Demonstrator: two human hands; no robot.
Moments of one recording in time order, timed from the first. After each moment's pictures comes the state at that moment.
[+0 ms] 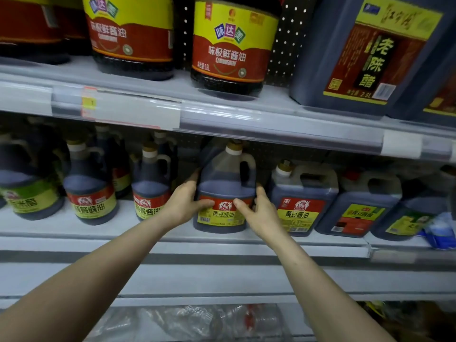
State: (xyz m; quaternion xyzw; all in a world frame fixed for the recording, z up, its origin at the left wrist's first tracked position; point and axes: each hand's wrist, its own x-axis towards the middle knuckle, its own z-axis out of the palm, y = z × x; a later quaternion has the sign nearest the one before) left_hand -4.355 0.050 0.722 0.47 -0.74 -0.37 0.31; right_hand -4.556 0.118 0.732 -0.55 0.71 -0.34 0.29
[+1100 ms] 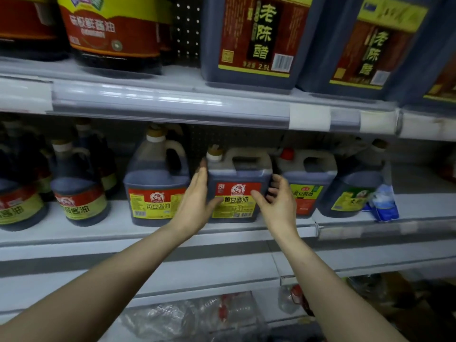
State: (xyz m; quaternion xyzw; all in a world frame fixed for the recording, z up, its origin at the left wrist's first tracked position) left_hand -4.516 0.113 0.717 0.42 -0.78 -0.29 0.37; right_hand -4.700 0.182 0.730 -0.44 0.73 -0.50 0.15
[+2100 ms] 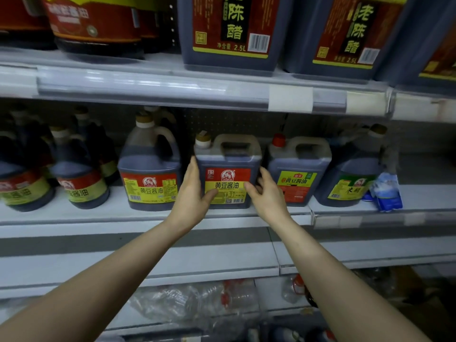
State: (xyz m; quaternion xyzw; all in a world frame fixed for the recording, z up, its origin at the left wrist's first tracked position) left_hand -4.543 0.147 0.718 0.47 -0.73 -0.29 0.40; right_hand -4.732 0.182 0.724 -0.52 0.70 -0.42 0.25
